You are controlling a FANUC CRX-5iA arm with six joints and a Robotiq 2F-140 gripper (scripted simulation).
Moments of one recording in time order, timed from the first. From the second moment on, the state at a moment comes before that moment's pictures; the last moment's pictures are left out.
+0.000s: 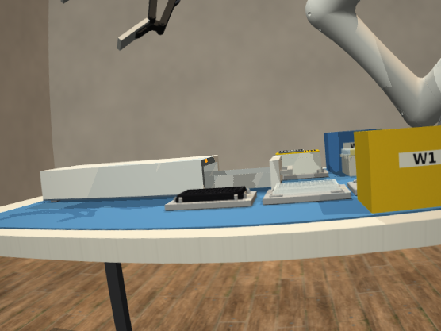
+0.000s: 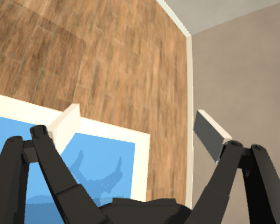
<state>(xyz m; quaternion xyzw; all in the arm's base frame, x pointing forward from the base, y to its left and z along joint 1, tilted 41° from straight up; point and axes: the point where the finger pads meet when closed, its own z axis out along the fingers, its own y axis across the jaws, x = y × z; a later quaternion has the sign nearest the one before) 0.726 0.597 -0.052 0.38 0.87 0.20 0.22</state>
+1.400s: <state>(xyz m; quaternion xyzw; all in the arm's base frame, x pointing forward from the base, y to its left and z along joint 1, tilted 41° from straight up) 0.648 0.470 -0.012 0.68 0.69 0.12 0.21</state>
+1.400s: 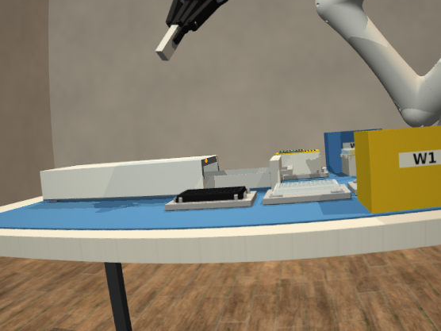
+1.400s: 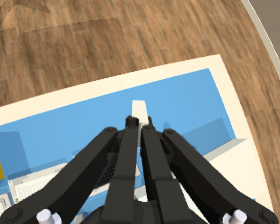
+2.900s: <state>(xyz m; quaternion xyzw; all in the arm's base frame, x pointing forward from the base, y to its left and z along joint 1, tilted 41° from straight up) 0.546 0.328 0.045 0.87 0.41 0.06 0.25</state>
